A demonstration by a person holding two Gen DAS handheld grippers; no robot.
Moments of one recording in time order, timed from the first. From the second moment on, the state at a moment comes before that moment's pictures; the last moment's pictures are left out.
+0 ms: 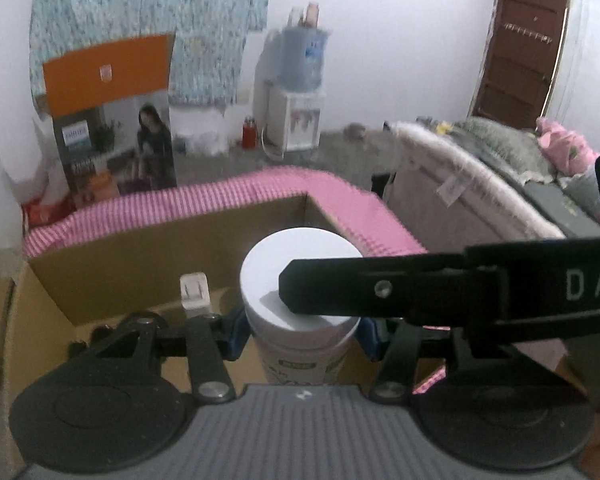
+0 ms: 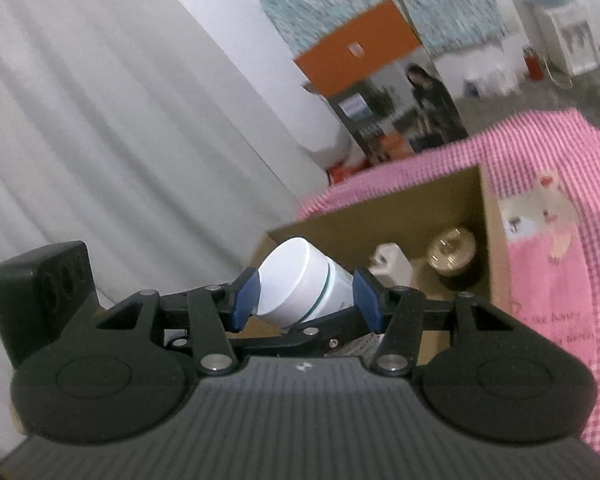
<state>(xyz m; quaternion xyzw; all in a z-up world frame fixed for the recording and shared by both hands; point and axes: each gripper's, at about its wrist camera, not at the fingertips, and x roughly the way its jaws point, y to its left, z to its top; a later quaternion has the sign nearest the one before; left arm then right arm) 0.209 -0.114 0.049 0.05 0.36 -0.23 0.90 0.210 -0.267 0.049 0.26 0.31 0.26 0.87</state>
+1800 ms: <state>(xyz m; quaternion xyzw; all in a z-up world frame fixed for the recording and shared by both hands) 0.107 -0.073 0.093 0.05 0.25 -0.17 0.95 0.093 -0.251 0.113 0.10 0.16 0.11 0.98</state>
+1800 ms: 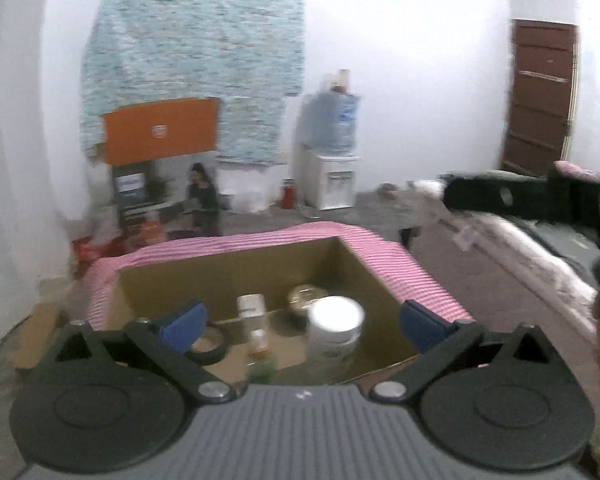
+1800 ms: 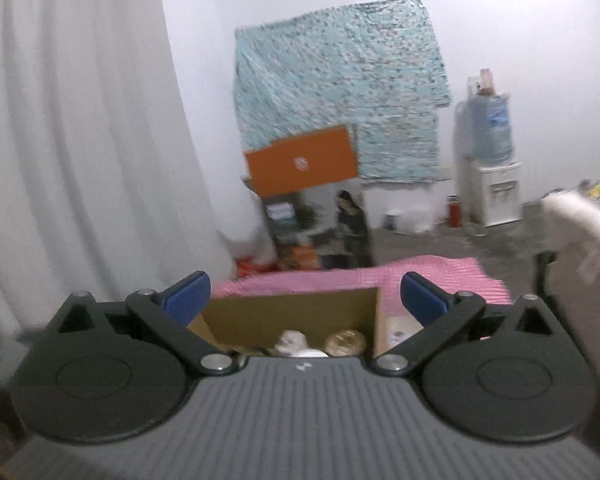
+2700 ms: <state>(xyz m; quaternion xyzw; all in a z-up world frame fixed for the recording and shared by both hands) 0.103 -0.026 0.066 0.03 0.31 -0.04 0.95 0.086 -0.177 0.039 0.09 0.29 0.06 0.95</state>
